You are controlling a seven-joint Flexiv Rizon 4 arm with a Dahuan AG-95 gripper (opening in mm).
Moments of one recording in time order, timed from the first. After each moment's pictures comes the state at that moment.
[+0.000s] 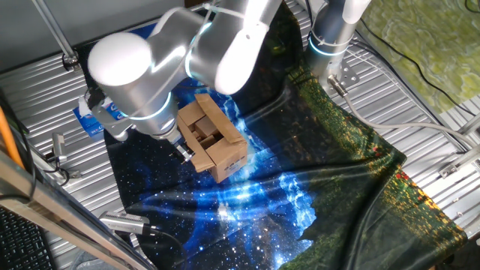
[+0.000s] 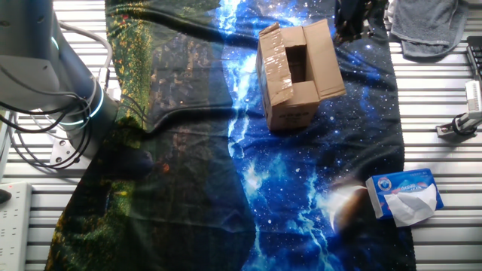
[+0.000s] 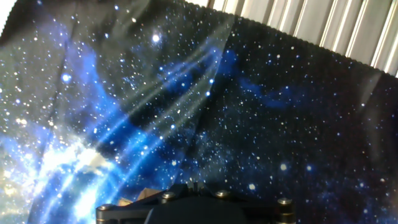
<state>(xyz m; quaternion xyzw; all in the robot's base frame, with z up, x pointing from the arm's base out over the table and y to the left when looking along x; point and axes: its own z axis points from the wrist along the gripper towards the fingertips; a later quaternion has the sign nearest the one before) 0.581 0.151 0.151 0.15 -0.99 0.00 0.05</state>
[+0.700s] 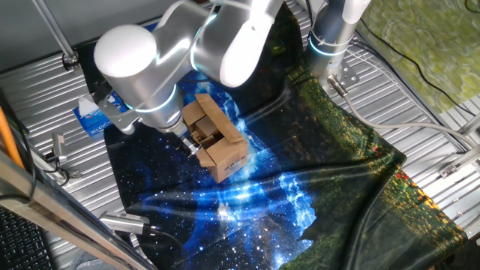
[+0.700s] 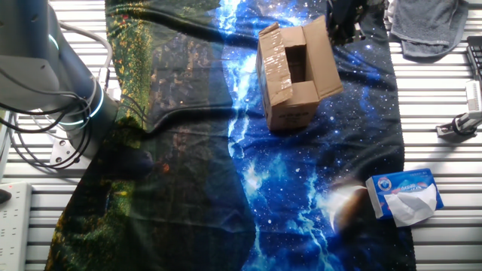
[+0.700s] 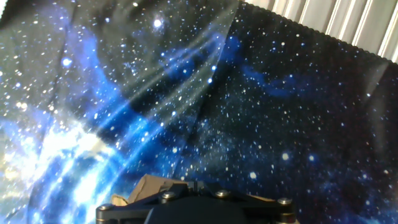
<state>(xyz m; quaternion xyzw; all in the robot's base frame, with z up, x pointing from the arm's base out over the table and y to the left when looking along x) 0.557 0.148 0.165 0.16 -0.98 -0.01 0.07</state>
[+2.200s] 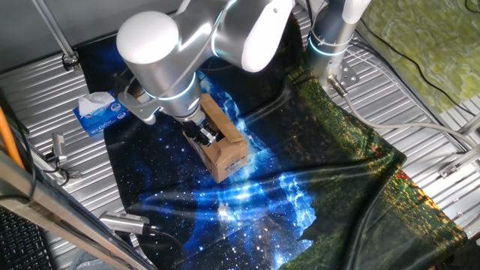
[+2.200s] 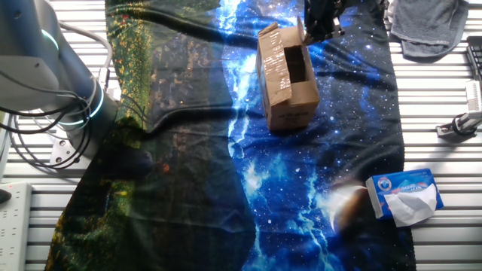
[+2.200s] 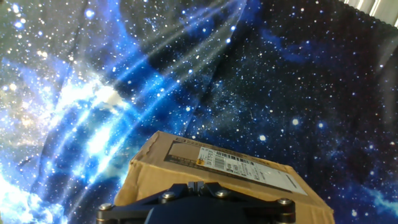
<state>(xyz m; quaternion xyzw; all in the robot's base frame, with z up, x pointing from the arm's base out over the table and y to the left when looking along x) 0.513 0.144 0.167 0.19 -0.98 -0.01 0.07</state>
